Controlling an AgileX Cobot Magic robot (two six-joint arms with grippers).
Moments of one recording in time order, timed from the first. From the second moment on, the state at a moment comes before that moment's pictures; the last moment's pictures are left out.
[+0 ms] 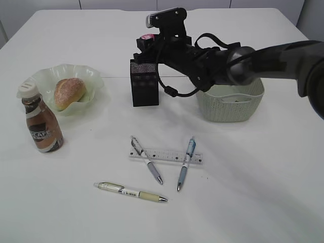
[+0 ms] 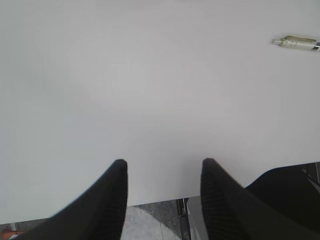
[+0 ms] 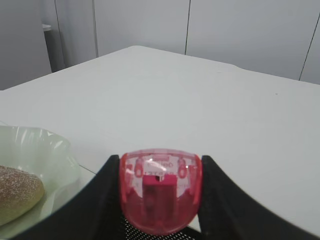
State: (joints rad) left arm -0.12 1.00 -0.95 0.02 1.23 -0.05; right arm 0.40 2.40 -1.84 -0.26 -0.38 0.15
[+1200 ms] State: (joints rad) left arm -0.12 1.00 -0.95 0.02 1.23 -0.05; right arm 0.40 2.46 -1.86 -0.27 -0.33 0.25
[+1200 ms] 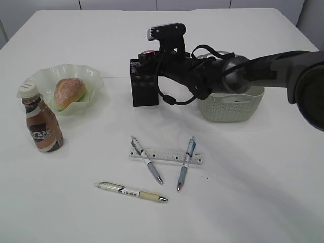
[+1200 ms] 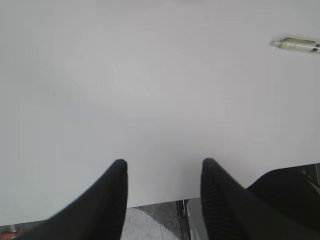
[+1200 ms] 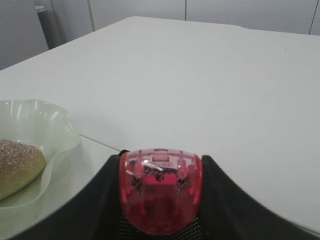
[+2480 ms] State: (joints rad) left arm -0.12 1.00 -0.95 0.02 1.20 -0.05; right arm 0.40 2.46 -1.91 -0.29 -0.18 0.30
